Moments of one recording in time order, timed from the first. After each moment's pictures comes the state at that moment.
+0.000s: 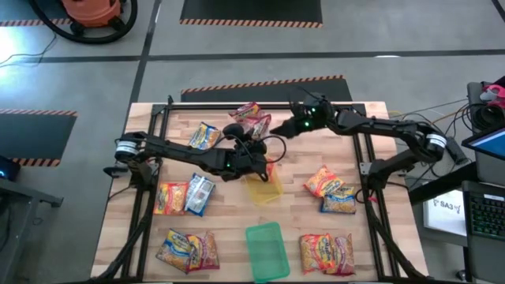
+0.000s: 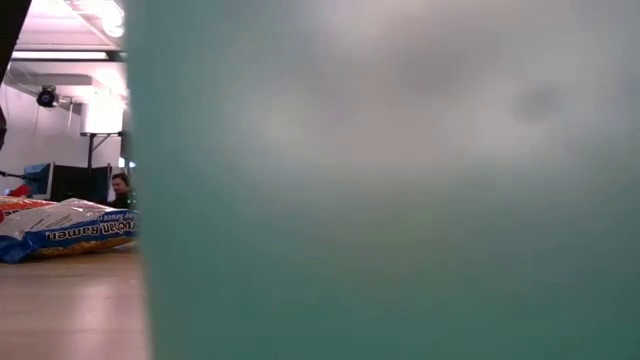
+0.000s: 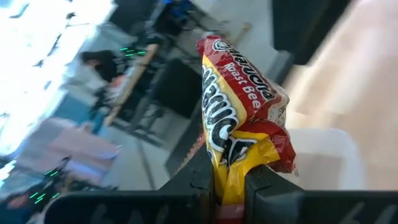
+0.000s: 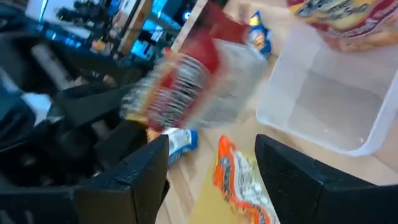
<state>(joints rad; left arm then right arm) -0.07 1.82 1.36 -0.28 -1.22 0.14 -0.50 1.40 0.92 0.06 -0.48 0.78</state>
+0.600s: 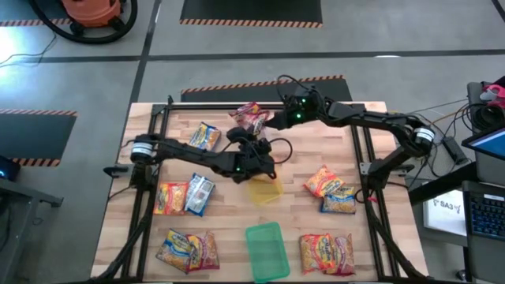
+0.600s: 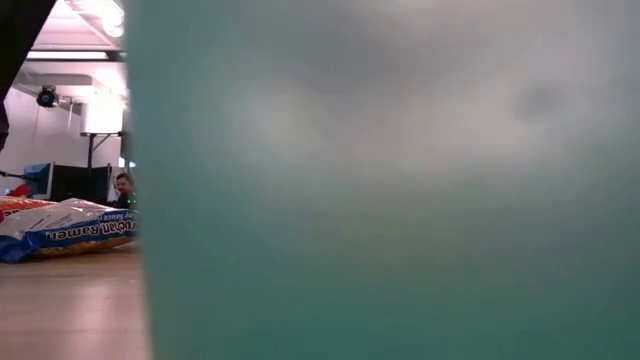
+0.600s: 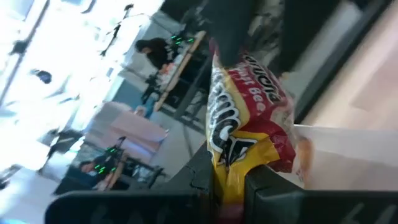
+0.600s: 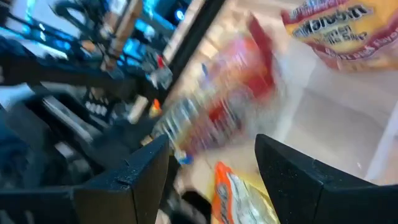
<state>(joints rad) -0.04 1.96 1.37 -0.11 -1.44 0.22 -0.53 1.52 1.09 -0.03 -0.50 0.74</state>
